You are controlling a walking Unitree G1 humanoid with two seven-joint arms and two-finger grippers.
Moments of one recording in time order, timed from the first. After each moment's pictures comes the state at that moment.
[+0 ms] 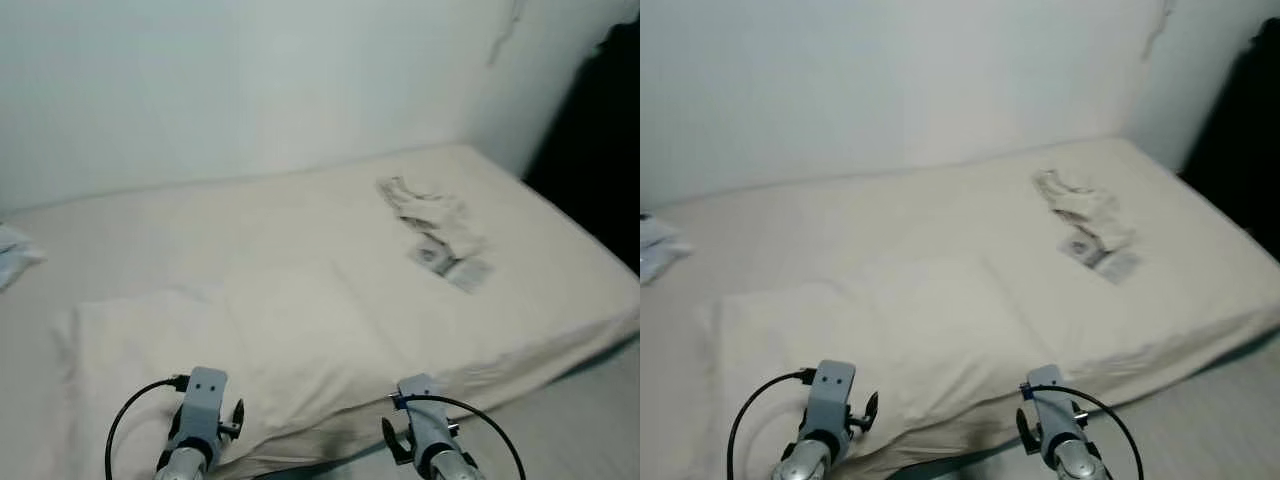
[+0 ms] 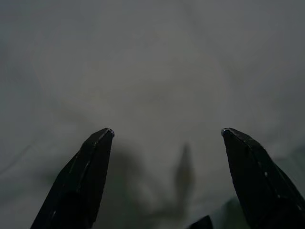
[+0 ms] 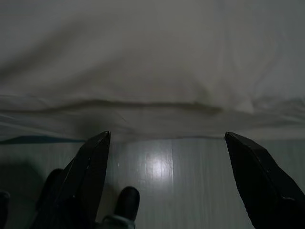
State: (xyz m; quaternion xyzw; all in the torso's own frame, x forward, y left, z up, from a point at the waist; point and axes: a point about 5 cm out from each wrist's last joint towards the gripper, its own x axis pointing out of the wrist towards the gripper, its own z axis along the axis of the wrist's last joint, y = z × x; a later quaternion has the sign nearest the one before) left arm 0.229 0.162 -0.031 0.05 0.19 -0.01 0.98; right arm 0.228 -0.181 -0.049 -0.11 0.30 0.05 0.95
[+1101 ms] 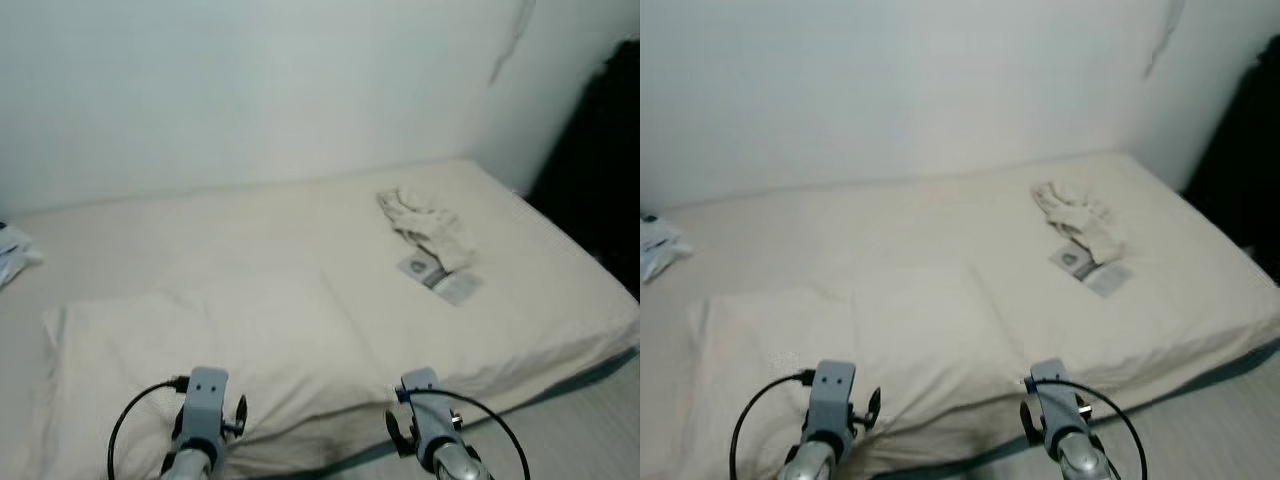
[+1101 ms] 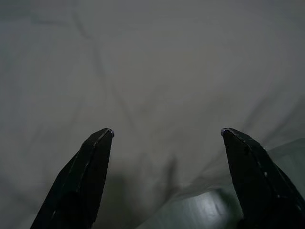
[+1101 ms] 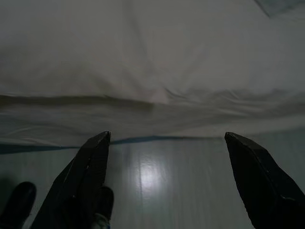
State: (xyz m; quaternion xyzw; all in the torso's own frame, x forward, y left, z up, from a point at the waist) left arm 0.229 0.157 -0.028 0.04 0.18 0.01 0.98; right arm 0.231 -0.186 -0.046 -0.12 0.30 0.05 0.95
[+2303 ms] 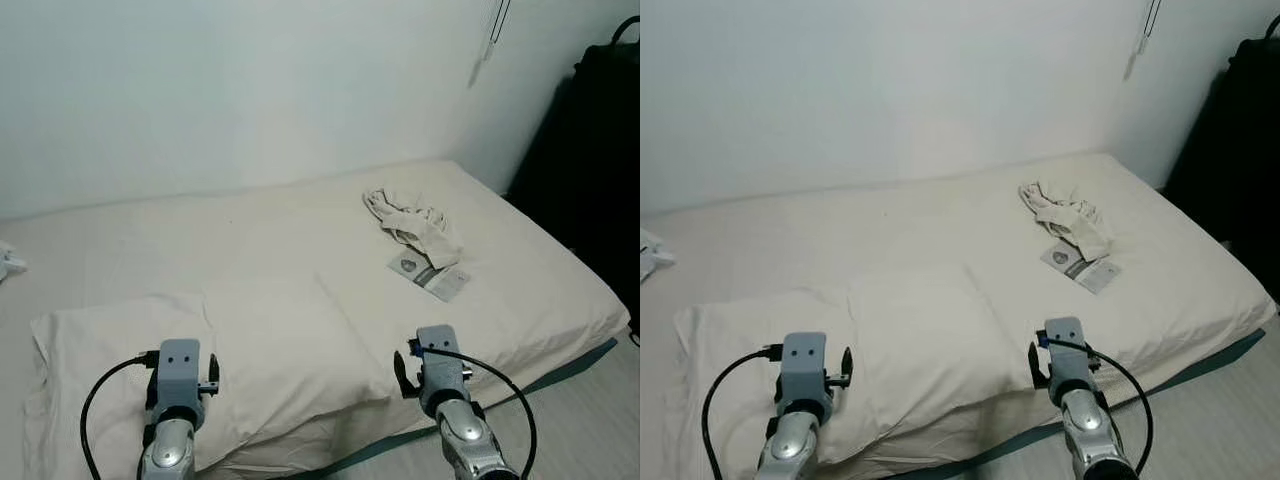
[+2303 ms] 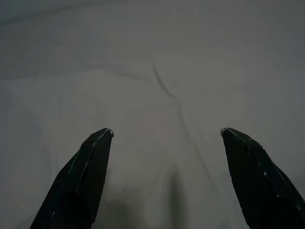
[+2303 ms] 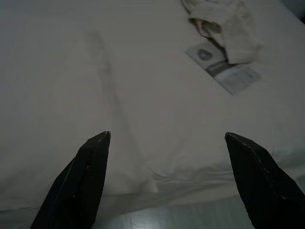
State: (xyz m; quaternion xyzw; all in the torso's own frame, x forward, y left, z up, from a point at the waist) left arm 0.257 0.180 0.004 0.04 0.09 0.10 0.99; right arm 0.278 -0.190 -0.001 -0.10 0.17 0.02 0.98
